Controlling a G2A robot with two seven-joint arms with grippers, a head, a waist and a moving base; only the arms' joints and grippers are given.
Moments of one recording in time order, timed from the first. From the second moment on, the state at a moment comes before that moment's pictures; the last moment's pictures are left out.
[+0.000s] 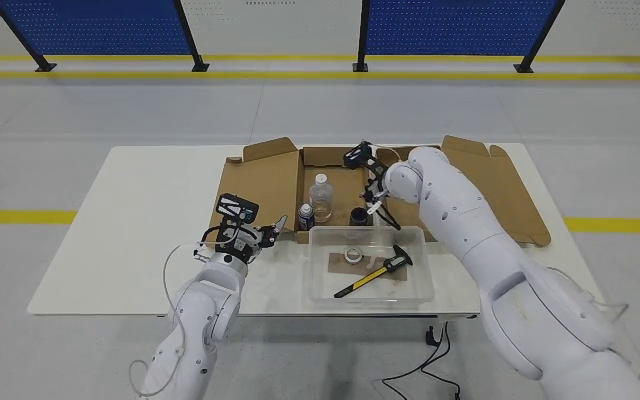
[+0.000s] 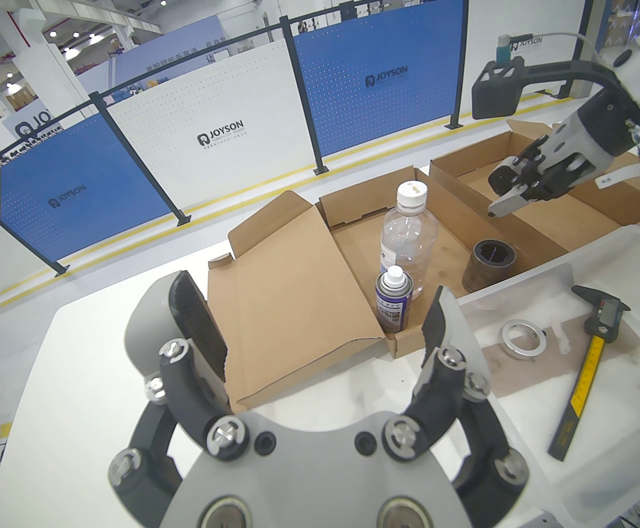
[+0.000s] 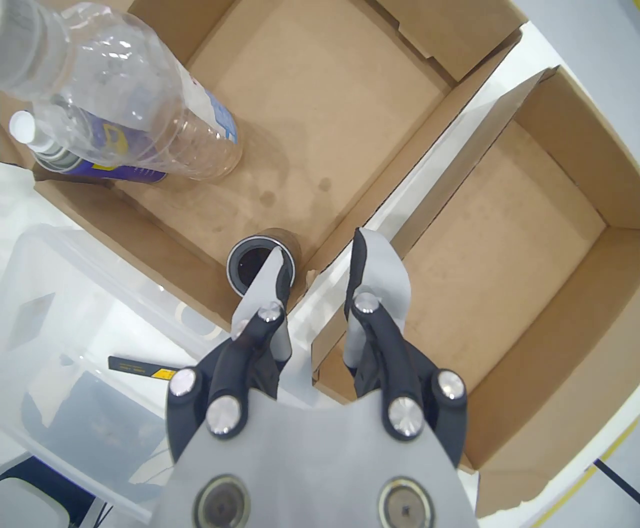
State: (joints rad) left arm 1.46 -1.36 -1.39 -1.85 1.57 -0.09 -0.31; right arm -0.29 -1.49 0.58 -0.54 -0.82 -0.31 0.85
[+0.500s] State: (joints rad) left arm 1.46 -1.36 -1.39 -1.85 1.57 -0.09 -0.31; right arm -0.58 -1.32 0.77 -1.24 -1.03 -0.12 1.21
